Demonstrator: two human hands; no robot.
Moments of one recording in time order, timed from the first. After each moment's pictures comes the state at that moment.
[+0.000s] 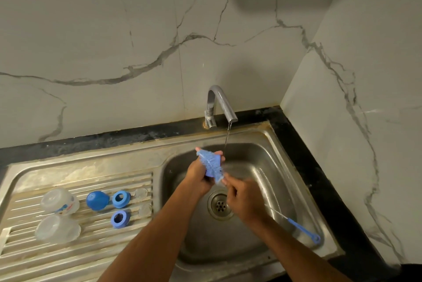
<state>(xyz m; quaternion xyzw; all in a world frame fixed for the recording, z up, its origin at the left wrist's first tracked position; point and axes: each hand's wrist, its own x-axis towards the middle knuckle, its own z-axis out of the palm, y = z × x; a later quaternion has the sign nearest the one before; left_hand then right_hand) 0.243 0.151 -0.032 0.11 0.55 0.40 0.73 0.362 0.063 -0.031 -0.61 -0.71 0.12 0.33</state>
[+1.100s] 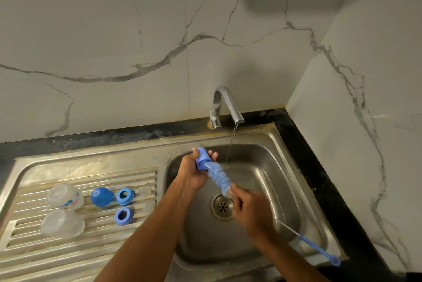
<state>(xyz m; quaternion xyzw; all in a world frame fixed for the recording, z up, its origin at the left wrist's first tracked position) 0.202 0.154 -0.032 -0.05 0.42 0.48 0.77 0.367 0.040 -0.040 -0.63 -0.72 0.09 0.27</state>
